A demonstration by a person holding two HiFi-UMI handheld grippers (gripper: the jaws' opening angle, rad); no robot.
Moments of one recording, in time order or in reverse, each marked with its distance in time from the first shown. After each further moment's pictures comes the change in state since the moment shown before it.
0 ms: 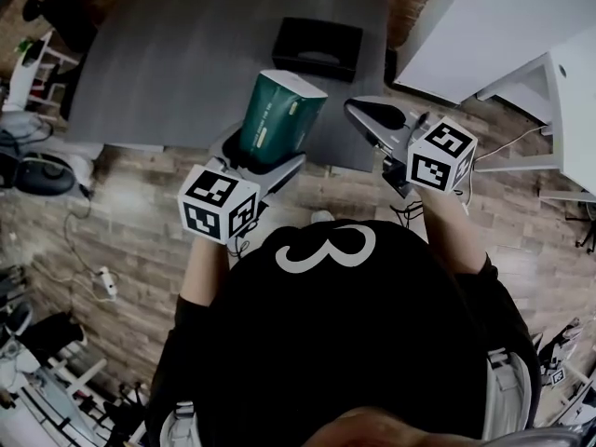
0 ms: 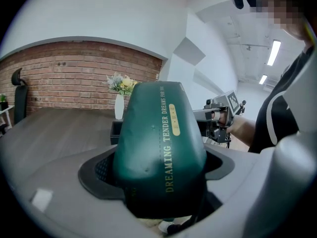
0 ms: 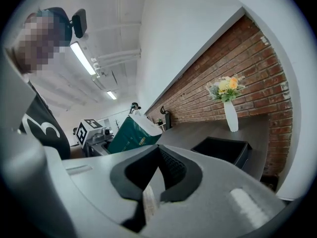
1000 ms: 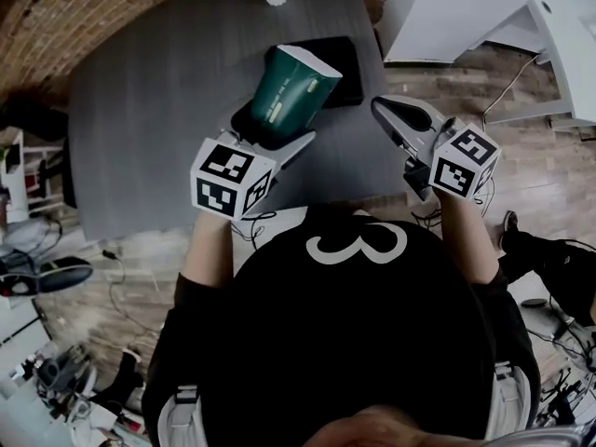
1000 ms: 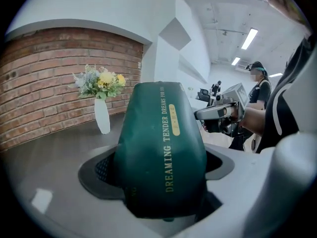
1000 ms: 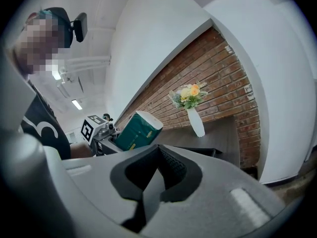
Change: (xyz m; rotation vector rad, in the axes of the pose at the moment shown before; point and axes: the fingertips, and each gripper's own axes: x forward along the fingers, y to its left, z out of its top) left arm 0.122 0.099 0.072 0.277 0.139 -0.244; right arm 0.010 -0.107 0.019 0.142 -0.122 -0.355
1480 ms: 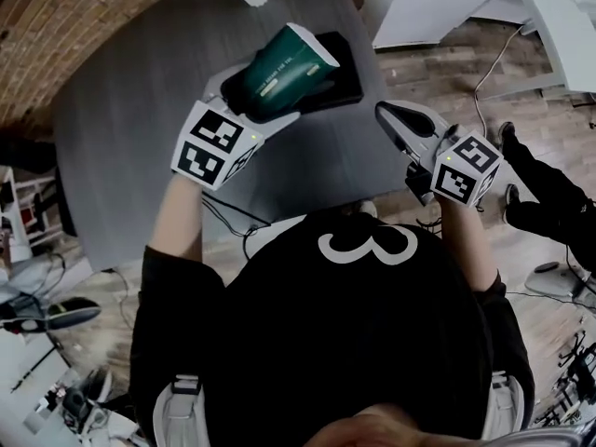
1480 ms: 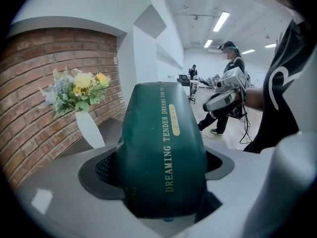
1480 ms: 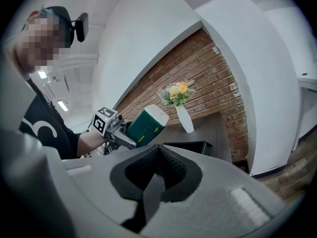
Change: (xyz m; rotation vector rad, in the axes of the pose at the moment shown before) left arm 0.038 0.054 0.008 0.313 0.094 -0.167; right arm 0.007 -0.010 -0.020 0.057 -0.021 -0.145
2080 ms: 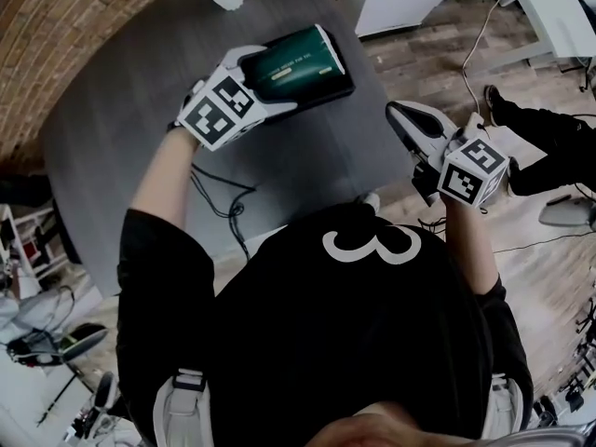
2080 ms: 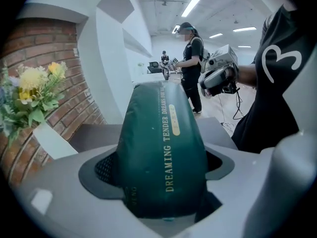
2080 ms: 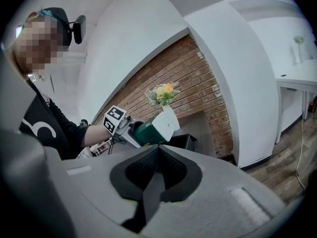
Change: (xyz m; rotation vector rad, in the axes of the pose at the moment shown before) left arm 0.067 0.007 -0.015 0.306 0.114 -0.244; right arm -0.023 -0.016 -0.021 0.059 -0.027 -0.162
